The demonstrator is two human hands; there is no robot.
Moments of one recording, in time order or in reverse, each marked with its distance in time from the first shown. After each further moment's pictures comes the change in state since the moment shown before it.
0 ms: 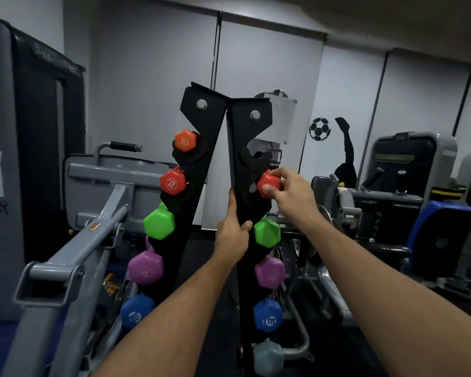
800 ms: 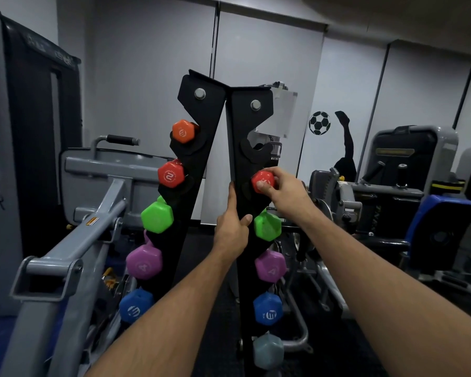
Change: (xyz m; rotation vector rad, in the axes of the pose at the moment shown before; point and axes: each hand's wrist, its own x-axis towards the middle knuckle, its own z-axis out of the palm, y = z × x) left_hand 0.003 -0.008 0.003 -0.011 -0.001 0.016; right_hand -0.001 0.003 0.011 -0.027 -0.174 0.053
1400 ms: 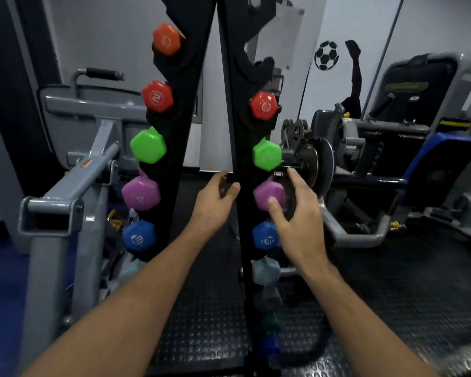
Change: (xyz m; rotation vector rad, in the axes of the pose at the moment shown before) left_hand -0.069 -0.066 -0.017 0.050 -0.060 -0.025; right_hand -0.178 0.070 0.057 -0.026 0.309 -0.052
